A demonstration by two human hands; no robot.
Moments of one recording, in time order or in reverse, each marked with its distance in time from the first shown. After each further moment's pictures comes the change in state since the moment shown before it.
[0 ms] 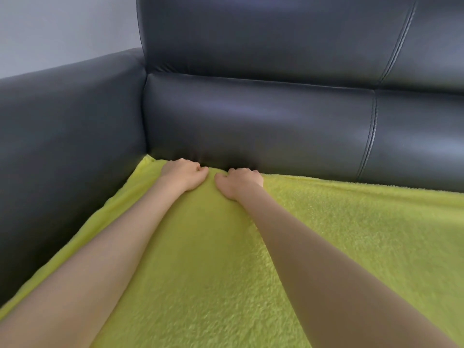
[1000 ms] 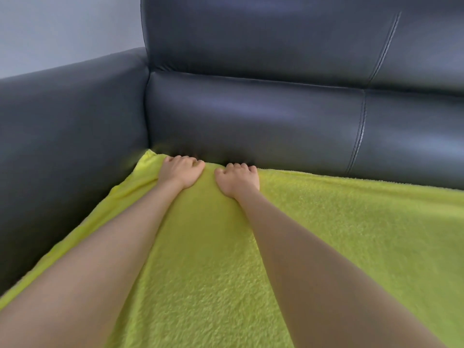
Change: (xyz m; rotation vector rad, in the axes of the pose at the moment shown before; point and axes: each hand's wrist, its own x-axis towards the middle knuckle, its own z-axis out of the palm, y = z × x) left_hand -0.002 -0.002 0.019 -0.076 0.133 -0.061; right_hand 0.000 0.008 0.016 0.008 0.120 -0.045
